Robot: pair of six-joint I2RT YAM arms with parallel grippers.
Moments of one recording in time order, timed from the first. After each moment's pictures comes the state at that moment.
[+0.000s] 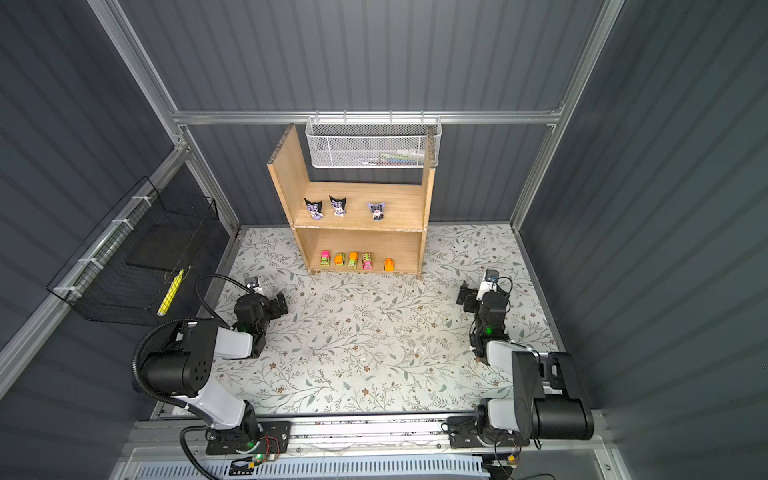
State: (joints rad) left arm -0.02 1.67 0.40 0.83 -0.16 -0.08; right arm -0.02 1.41 0.31 0.81 0.11 0.05
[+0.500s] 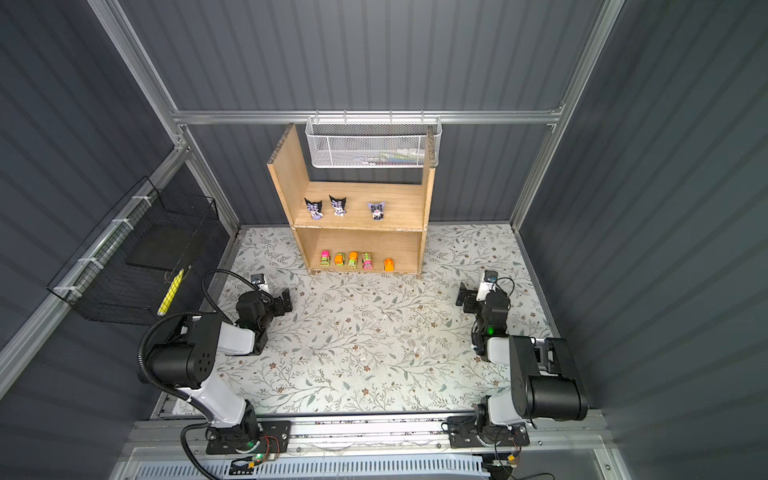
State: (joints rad) left arm -0.02 1.70 0.43 0.85 -0.08 -0.05; right arm -0.07 1.46 0.32 0.86 -0.02 0.04
